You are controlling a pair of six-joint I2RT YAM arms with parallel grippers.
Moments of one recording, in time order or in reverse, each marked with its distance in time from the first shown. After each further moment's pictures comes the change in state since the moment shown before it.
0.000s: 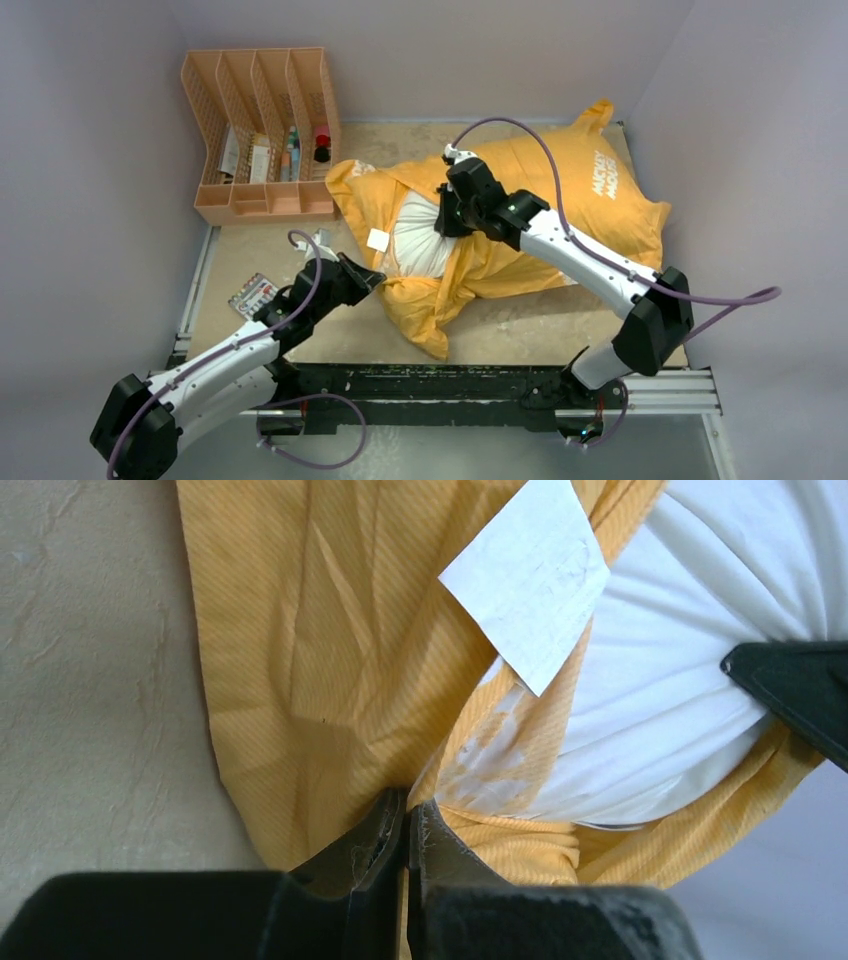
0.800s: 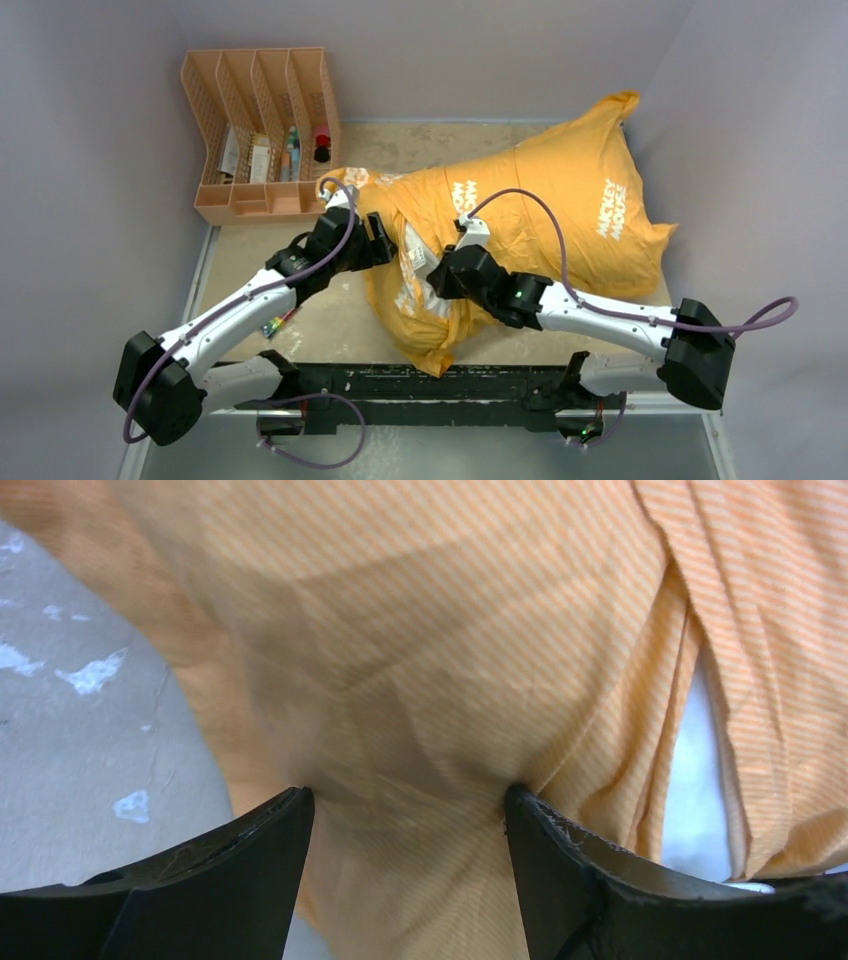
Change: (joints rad) left arm 0.018 0.265 0.465 -0.355 -0.035 0.393; right arm 0.307 -0.300 -0.614 0.459 0.172 0.335
